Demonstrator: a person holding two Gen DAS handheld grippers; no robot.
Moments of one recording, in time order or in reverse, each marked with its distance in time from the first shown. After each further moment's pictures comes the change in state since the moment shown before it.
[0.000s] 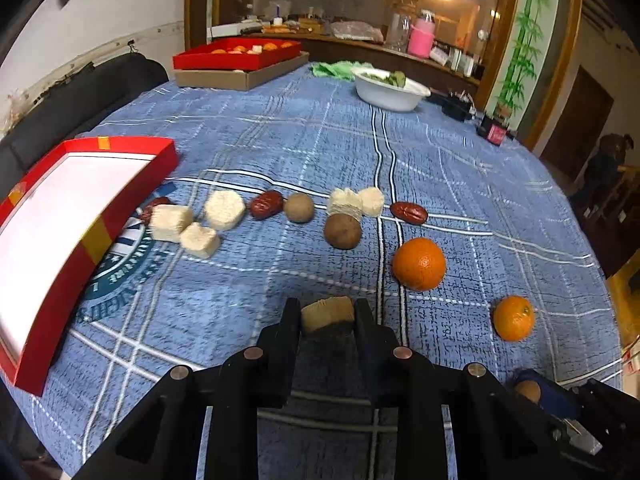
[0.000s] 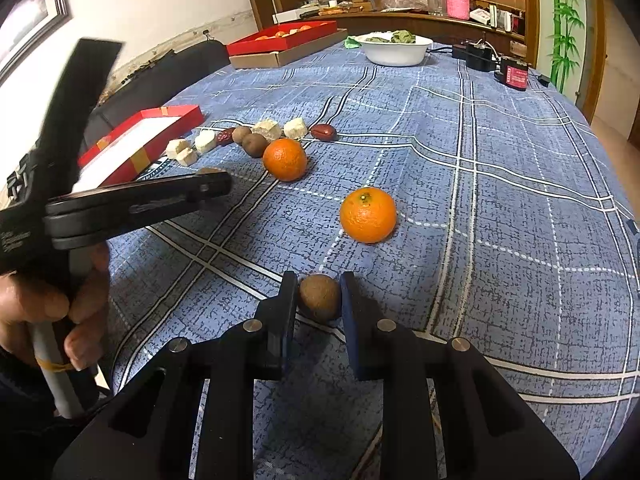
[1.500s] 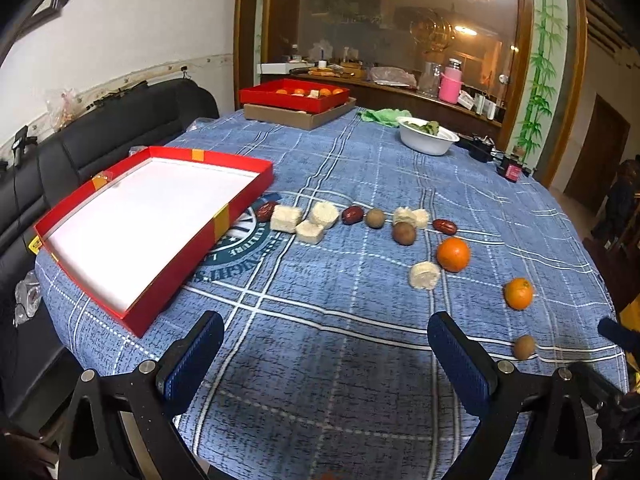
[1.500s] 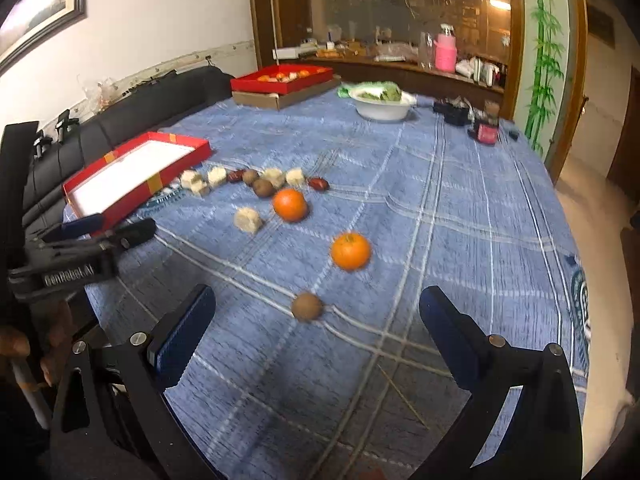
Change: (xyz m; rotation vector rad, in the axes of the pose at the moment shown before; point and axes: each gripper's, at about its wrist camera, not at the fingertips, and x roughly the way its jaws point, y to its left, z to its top) left arm -0.081 0.044 -0.047 -0.056 -0.142 0.108; right arm -0.058 0.021 -0.002 -0.073 -0.106 -0.098
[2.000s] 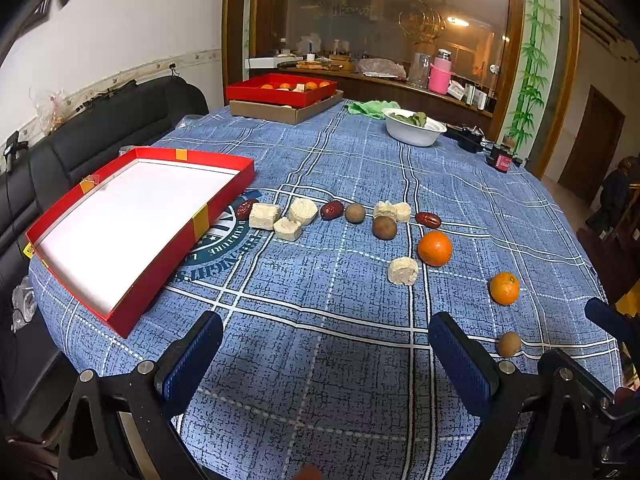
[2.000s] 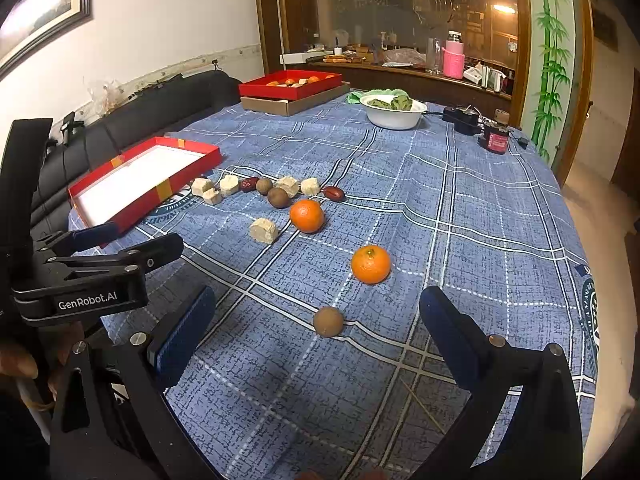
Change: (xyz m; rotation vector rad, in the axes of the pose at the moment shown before) left arm -0.001 -0.019 0.004 0.030 0.026 -0.019; right arm 0.001 0.015 0.008 -0.021 -0.039 0.007
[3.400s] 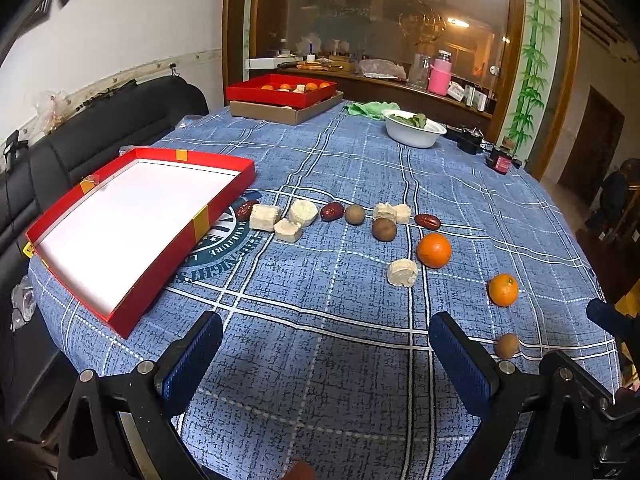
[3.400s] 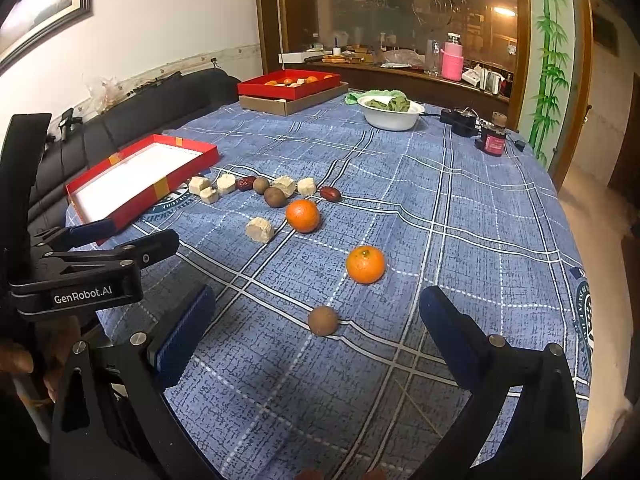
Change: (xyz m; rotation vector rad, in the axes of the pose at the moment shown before) left arm -0.001 0.002 0.001 -0.003 0.000 -0.005; right arm -0.002 -0.002 0.003 -0.006 0.001 -0.007
